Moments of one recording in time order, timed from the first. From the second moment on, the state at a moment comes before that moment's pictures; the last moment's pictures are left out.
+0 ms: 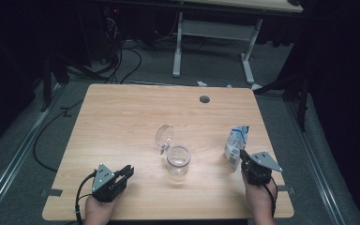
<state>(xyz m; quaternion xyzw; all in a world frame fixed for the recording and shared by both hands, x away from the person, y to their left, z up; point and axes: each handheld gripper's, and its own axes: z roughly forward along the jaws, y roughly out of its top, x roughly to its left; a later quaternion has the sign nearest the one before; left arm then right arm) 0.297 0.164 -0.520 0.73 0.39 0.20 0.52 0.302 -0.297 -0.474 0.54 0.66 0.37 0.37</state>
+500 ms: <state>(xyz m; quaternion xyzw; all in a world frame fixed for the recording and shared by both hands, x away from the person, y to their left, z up) 0.297 0.165 -0.521 0.73 0.39 0.21 0.52 0.318 -0.299 -0.476 0.55 0.65 0.37 0.37</state>
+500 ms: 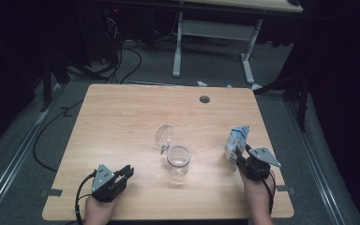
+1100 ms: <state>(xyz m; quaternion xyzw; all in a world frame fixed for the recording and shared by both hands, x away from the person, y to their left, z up) 0.297 0.165 -0.523 0.73 0.39 0.20 0.52 0.325 -0.300 -0.483 0.54 0.65 0.40 0.37</state>
